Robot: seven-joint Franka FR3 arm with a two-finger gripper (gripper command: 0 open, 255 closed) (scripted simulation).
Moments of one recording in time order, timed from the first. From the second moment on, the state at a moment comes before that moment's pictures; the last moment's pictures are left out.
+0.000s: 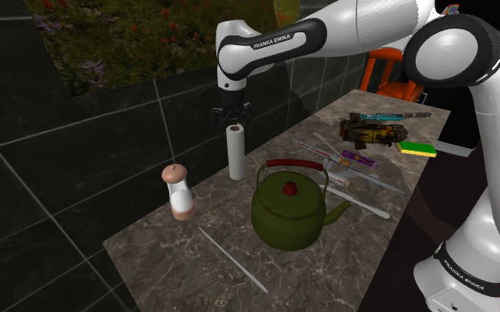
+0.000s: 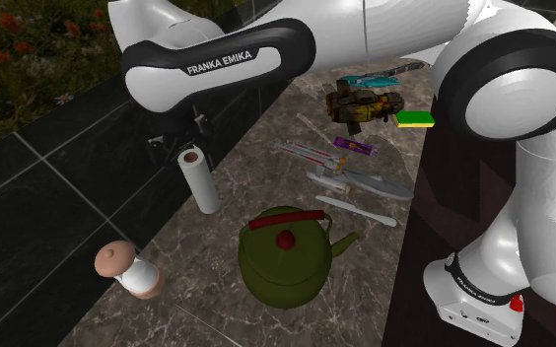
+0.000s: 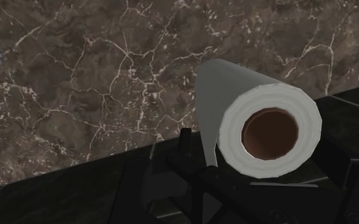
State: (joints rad) arm 0.15 0.56 0.17 -1.34 -0.03 1.88 0.45
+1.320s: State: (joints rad) arm 0.16 0.55 0.17 -1.24 -0.02 1.77 0.45
